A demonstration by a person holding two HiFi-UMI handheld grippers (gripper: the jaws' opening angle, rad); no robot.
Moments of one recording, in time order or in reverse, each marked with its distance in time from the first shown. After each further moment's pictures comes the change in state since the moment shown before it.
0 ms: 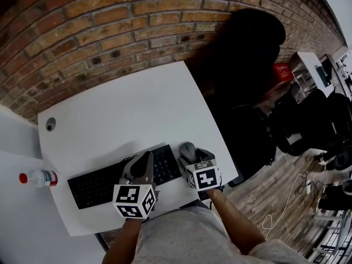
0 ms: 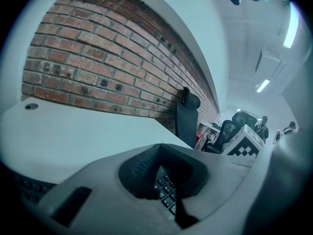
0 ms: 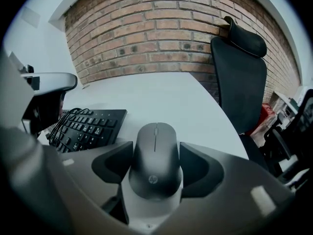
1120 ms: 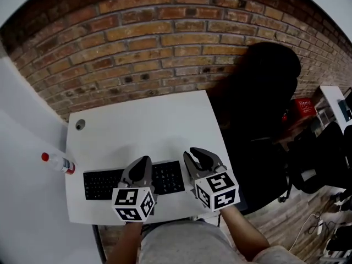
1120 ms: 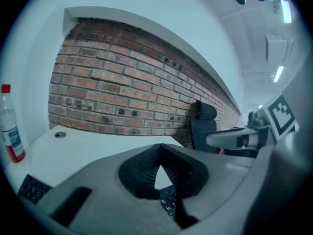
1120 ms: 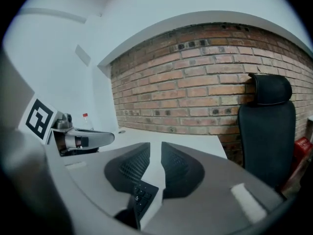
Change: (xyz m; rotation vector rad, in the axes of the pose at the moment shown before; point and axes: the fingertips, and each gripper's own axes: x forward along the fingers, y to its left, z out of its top) left arm -0.049 -0.009 0.063 0.060 -0.163 0.253; right arm -0.133 0.054 0.143 -0.198 -0.531 0.330
